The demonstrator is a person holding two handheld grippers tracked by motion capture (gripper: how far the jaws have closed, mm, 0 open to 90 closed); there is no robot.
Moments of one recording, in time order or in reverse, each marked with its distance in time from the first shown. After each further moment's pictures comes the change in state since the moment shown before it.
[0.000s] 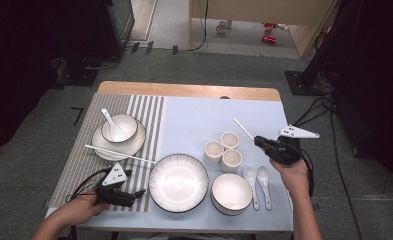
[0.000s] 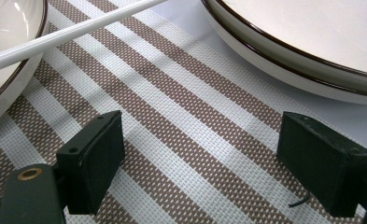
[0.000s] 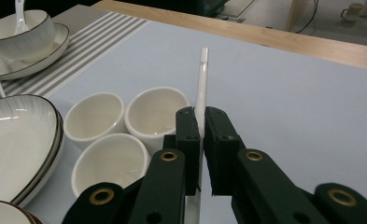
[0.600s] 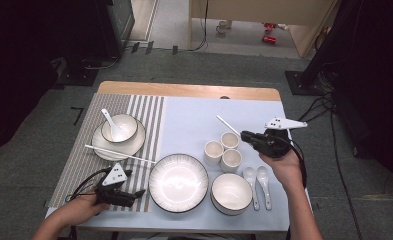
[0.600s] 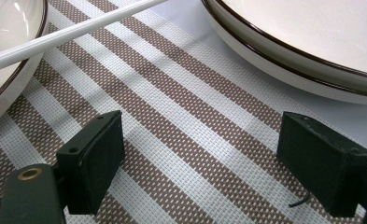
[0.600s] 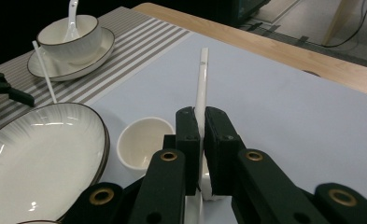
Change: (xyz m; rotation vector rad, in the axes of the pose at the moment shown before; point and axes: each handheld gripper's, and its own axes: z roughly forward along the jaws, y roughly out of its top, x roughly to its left) left arm 0.000 0.000 0.000 -0.002 0.000 -0.001; right arm 0.030 0.035 0.011 0.020 0.122 -0.086
